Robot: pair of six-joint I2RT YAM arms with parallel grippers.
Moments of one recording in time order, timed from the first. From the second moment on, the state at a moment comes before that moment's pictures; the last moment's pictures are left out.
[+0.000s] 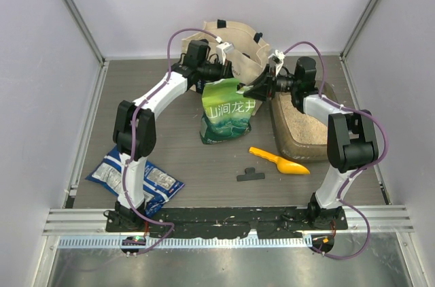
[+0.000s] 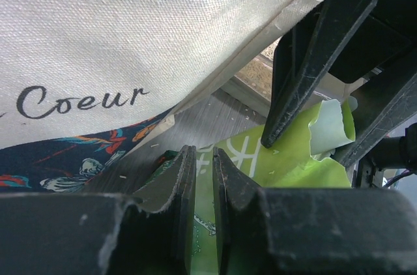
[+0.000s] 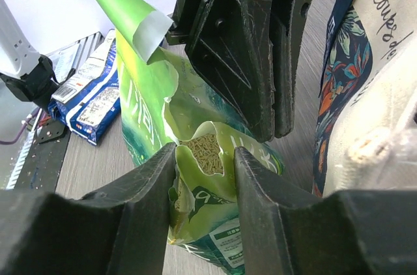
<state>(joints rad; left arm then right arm) -0.46 2.11 1.84 -0.29 0.82 -0.11 0.14 1.80 1.13 0.56 -1.29 0.18</state>
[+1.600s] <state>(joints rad) -0.30 1.64 1.45 -0.44 0.93 0.10 0.15 1.76 1.16 0.20 -1.27 0.21</state>
